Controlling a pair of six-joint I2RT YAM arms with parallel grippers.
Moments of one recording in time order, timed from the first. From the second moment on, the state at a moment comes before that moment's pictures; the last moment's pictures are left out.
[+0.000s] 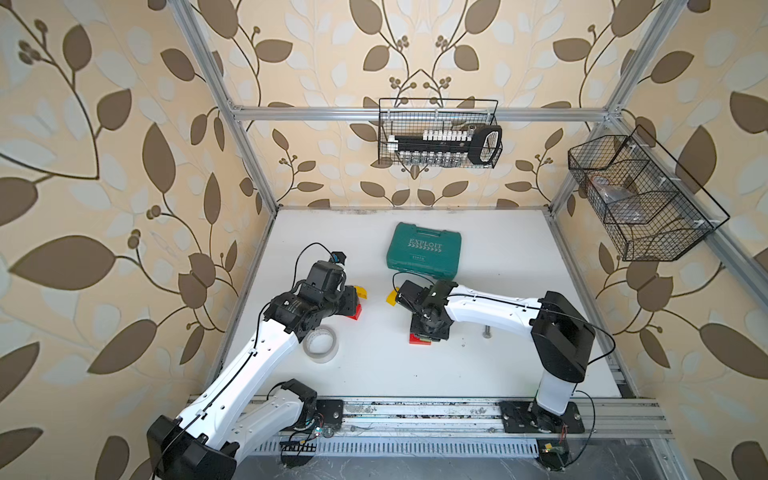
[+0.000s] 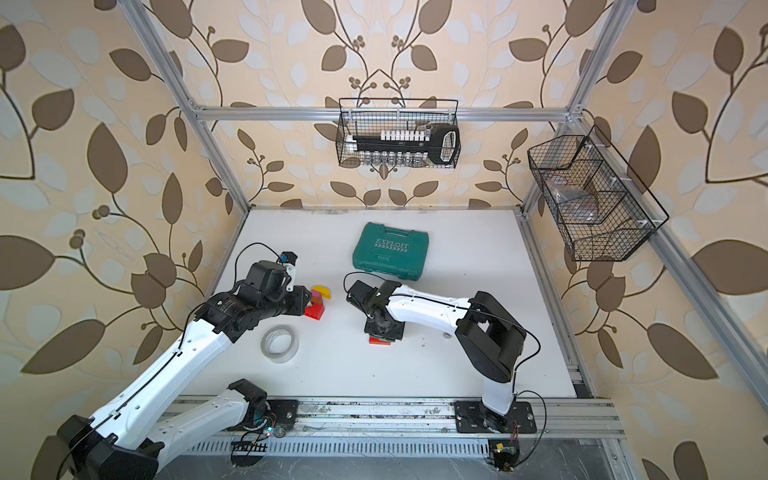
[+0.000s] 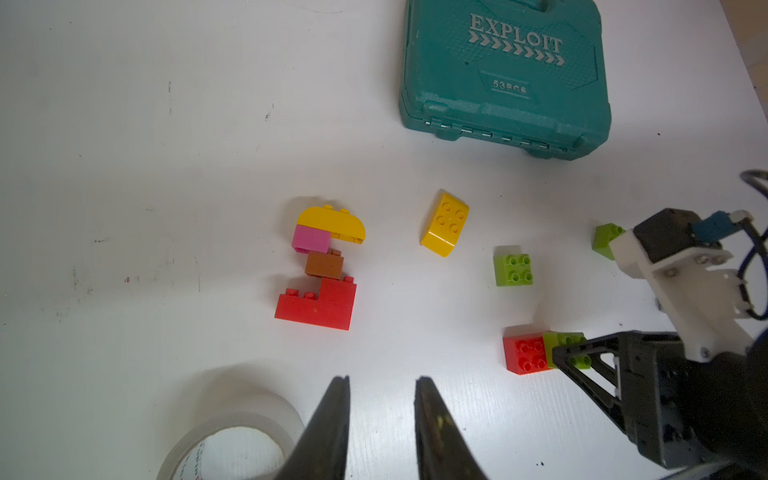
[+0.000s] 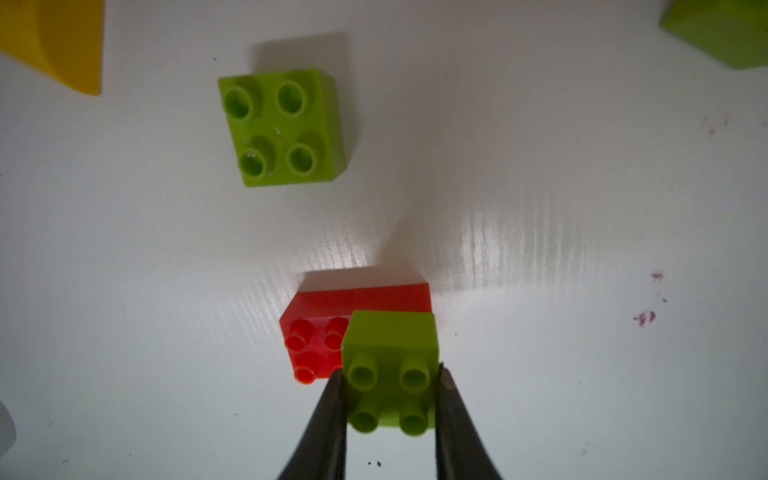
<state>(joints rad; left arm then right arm) -0.42 0.96 0.90 -0.79 -0.01 -0.35 0.95 1.83 1.29 -0.93 0.09 1.19</state>
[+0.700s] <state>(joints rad) -0.41 0.96 0.90 -0.79 -0.01 -0.35 0.95 1.81 1.23 -0.88 0.08 1.14</state>
